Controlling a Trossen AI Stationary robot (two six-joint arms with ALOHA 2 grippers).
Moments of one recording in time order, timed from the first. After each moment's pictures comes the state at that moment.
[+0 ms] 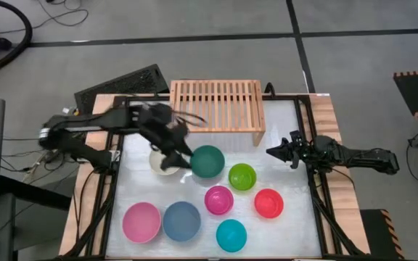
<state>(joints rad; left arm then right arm) 0.04 1.42 1.48 -0.80 0.45 -0.37 -0.08 0.03 0.01 0.04 -0.03 0.81</state>
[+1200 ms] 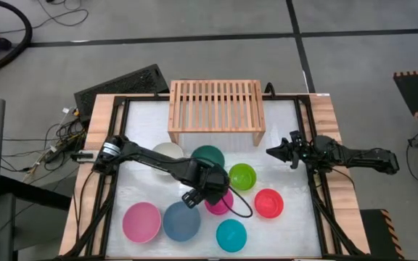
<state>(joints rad) -0.25 2.07 1.79 -1.00 -0.06 0.65 -0.07 0.03 0.01 0.03 -0.03 0.80</state>
